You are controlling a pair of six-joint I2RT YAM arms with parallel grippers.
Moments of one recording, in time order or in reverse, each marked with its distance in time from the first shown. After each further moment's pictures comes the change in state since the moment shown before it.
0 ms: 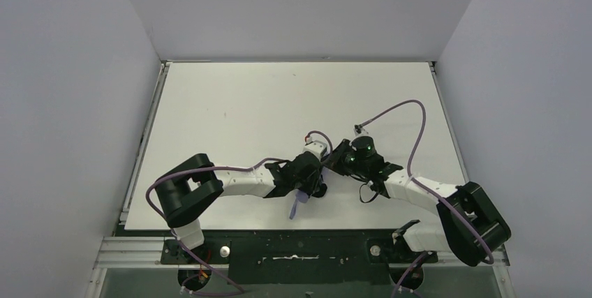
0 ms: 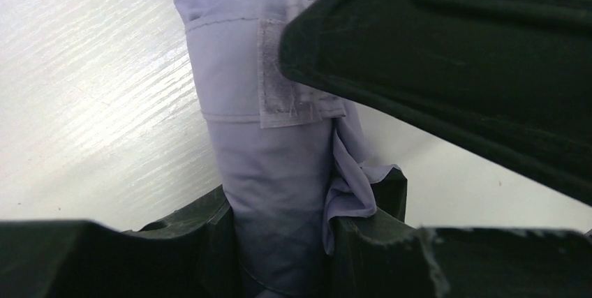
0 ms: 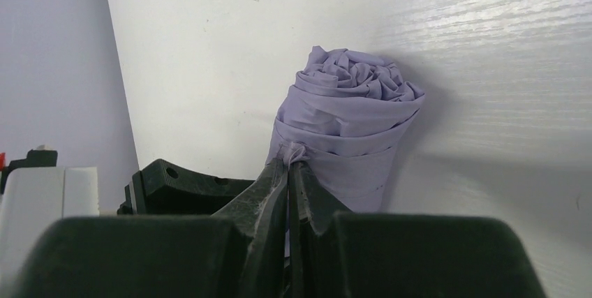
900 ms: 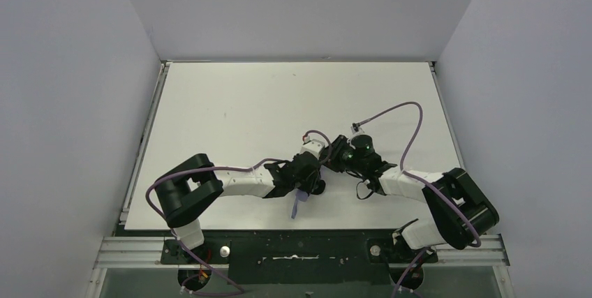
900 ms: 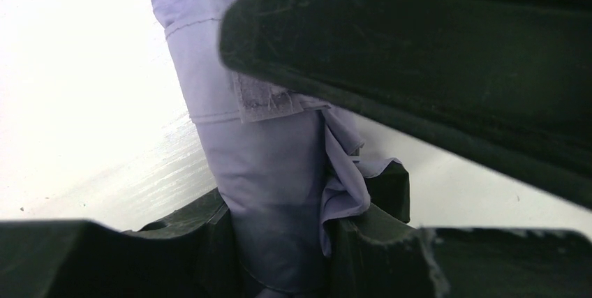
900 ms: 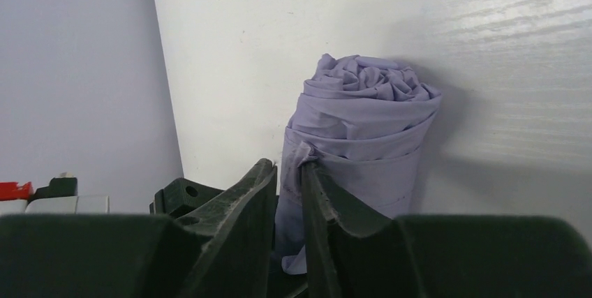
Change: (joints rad) left arm -0.001 -0.002 -0.010 0.010 -0.050 -0.005; right arm -0.019 0.137 -0.002 0.201 -0.073 0.092
